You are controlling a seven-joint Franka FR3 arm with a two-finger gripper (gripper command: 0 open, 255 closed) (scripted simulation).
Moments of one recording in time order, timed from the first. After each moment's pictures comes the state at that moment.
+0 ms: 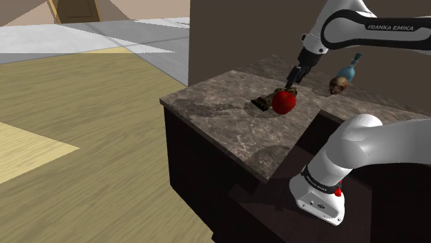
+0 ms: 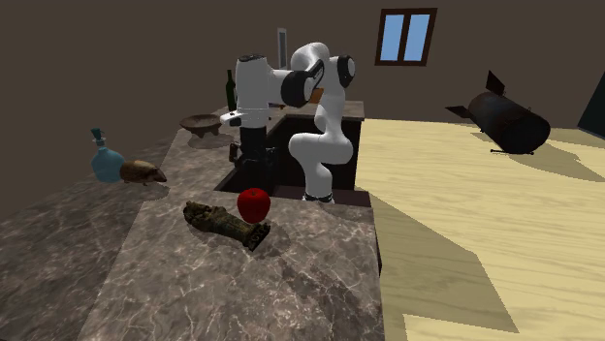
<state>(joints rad) -0.20 -0.89 -0.33 -2.65 -0.26 1.89 -0.21</state>
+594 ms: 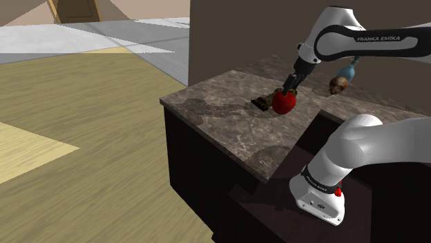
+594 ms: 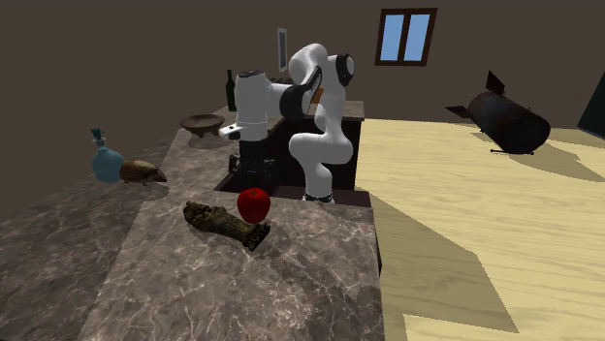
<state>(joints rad) -0.21 -0.86 -0.36 -2.73 -0.29 2.00 -0.21</state>
